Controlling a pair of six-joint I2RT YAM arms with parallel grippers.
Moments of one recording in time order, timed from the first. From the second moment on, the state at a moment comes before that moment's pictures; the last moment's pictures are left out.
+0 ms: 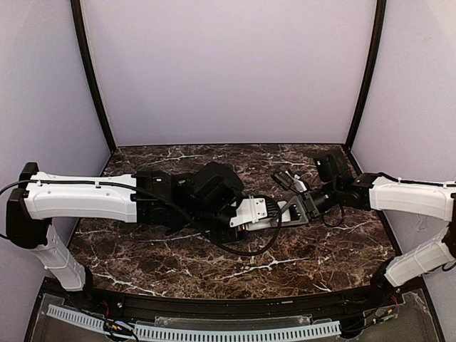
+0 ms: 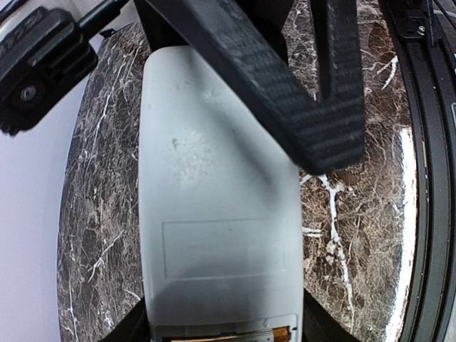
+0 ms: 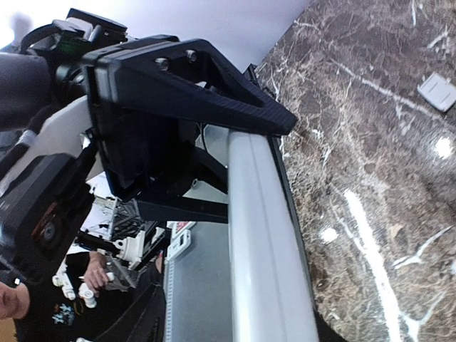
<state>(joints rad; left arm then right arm) -1.28 1.64 1.40 -0.56 -0.27 0.43 0.65 1.31 0.79 -0.18 -1.20 0.39</state>
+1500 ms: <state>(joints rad) -1.23 1.61 1.33 -0.47 -0.18 0.42 0.61 1.33 0.72 0.05 -1.20 0.58</state>
